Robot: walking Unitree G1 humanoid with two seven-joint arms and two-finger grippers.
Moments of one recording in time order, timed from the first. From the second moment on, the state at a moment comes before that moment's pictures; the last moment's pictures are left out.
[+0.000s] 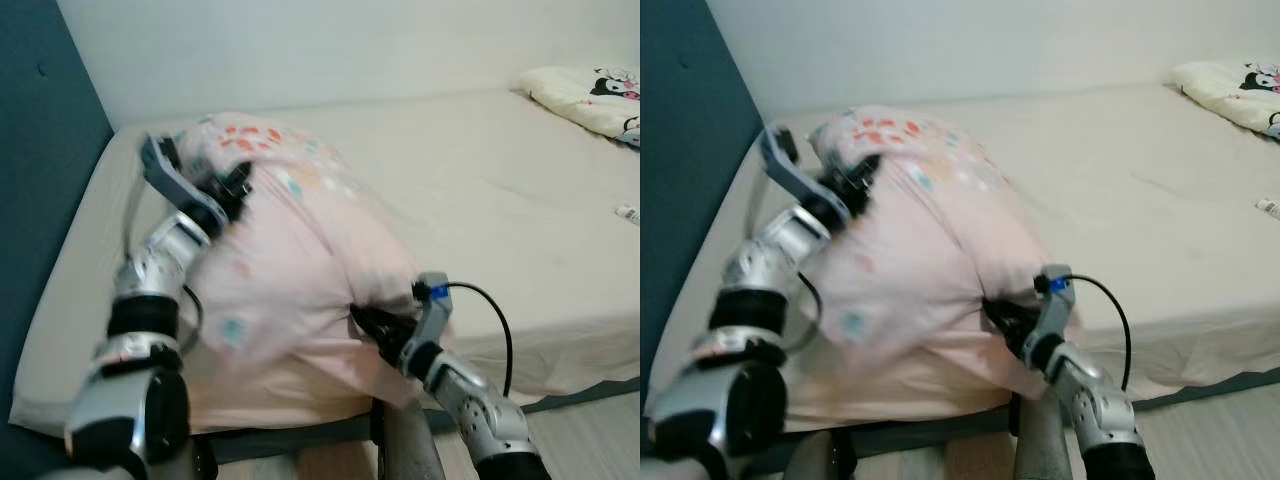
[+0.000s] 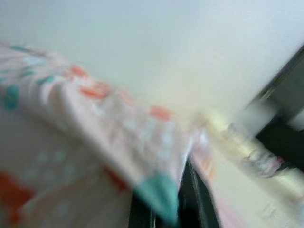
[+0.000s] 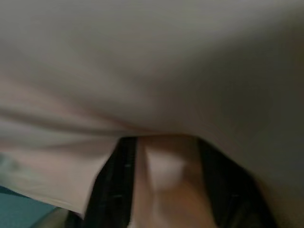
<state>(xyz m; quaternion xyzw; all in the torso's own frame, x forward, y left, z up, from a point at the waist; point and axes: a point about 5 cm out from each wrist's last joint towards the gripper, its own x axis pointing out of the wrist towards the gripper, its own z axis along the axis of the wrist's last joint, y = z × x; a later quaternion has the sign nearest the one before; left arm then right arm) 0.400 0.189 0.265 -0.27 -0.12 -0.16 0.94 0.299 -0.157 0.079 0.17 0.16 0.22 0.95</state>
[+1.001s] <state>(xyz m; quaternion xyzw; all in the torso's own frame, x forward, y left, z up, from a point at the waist) 0.396 0.262 0.263 0.22 -0.14 0.17 0.95 0.300 -0.139 0.106 0.17 0.08 0.25 0.95</state>
